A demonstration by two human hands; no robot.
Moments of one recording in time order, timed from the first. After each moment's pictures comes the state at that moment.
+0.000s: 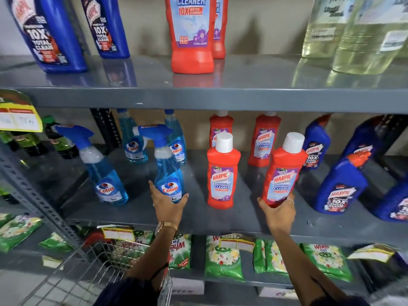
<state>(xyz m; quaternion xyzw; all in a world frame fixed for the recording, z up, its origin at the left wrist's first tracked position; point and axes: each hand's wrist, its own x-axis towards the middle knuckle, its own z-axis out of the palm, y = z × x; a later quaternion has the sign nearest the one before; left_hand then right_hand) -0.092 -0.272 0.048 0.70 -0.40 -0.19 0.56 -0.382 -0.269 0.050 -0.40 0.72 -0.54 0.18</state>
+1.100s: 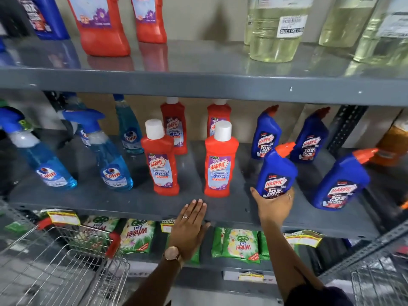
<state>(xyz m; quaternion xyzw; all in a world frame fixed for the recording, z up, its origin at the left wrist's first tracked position) -0.300 -0.187 0.031 0.60 -0.79 0.03 0.13 -0.530 -0.263 0.055 -0.36 0.70 -0.59 0.16</state>
